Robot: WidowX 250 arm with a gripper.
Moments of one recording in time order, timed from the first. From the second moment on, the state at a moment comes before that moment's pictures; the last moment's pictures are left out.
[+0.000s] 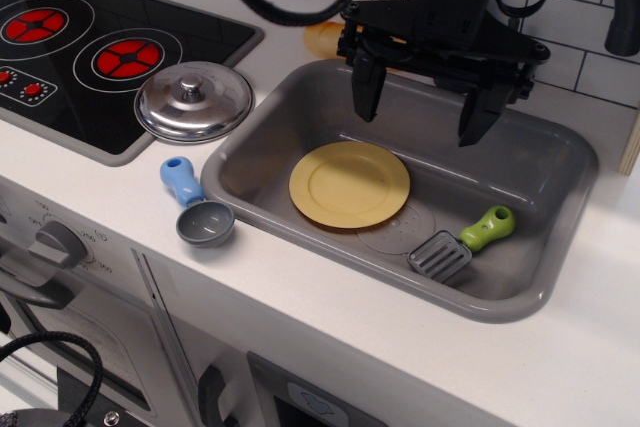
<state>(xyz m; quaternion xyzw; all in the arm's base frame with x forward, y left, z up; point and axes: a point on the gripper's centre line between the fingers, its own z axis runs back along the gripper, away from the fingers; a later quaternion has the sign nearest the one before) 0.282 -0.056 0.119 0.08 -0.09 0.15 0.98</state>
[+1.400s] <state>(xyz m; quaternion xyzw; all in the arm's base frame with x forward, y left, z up) 0.331 -0.085 0.025 -0.02 -0.08 -0.11 0.99</state>
